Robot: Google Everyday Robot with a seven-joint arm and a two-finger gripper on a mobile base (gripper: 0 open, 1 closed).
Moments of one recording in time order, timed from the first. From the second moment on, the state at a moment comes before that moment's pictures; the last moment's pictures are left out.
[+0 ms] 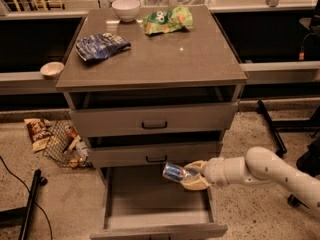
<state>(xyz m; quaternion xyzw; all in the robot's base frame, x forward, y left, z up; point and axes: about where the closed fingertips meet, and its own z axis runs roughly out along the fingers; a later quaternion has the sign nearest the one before) 0.510 -0.101 0.516 -0.52 0.69 0.32 0.38</state>
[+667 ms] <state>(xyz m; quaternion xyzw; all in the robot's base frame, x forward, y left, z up) 0.506 -0.101 0.449 -0.50 0.70 0.36 0.38</state>
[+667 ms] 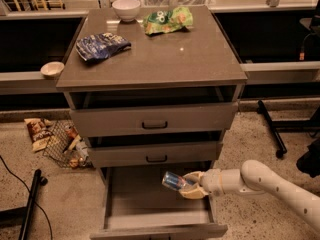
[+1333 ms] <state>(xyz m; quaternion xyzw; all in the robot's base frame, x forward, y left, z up) 0.514 -0.111 0.367 -0.47 0.74 0.33 0.34</state>
